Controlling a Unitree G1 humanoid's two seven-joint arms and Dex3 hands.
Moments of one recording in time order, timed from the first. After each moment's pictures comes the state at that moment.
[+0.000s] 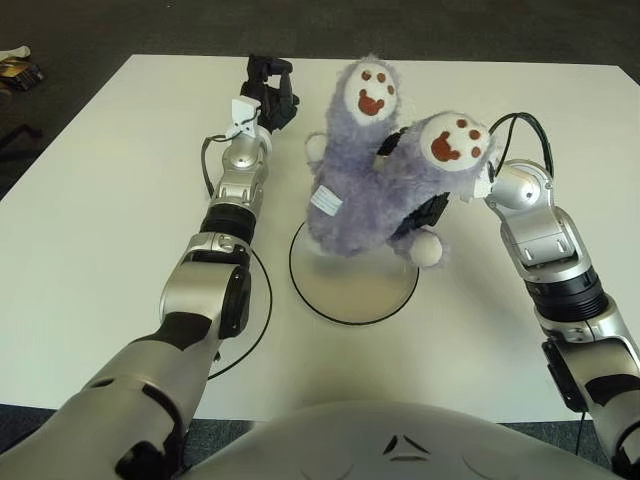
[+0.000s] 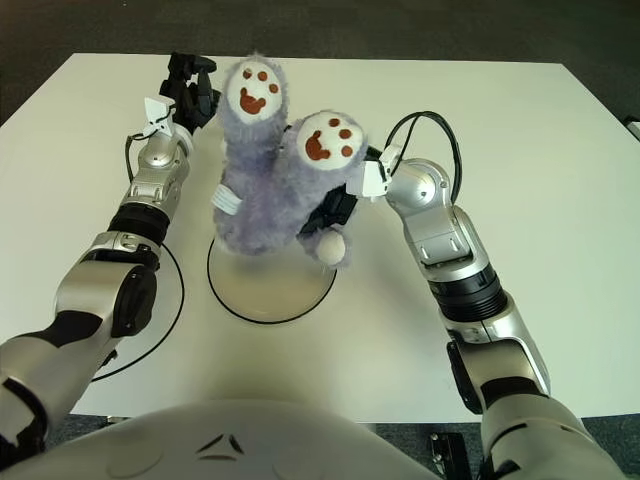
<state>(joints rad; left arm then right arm) -0.86 0.09 0.12 0.86 -0.02 -0.30 0.03 -0.52 -0.45 0.24 -0.27 -0.14 0.06 0.72</state>
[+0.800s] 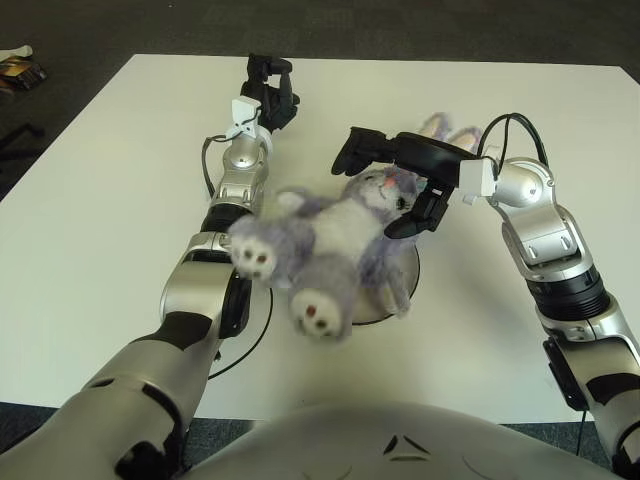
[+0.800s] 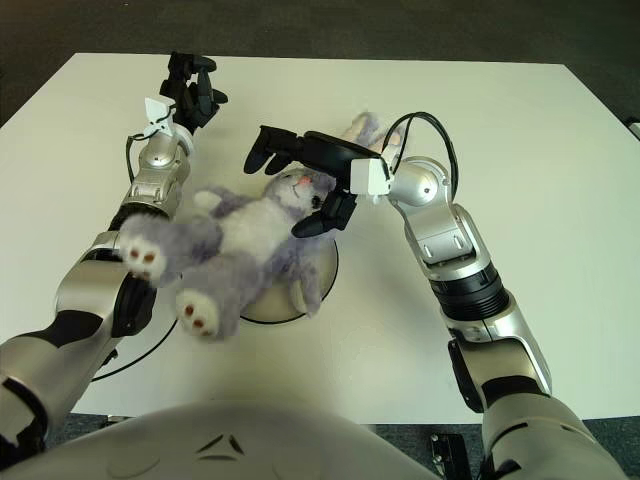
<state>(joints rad) -0.86 0.09 0.12 0.86 -0.02 -0.31 0.03 -0.52 -0.46 0.24 -0.27 -0.06 0.07 0.78</state>
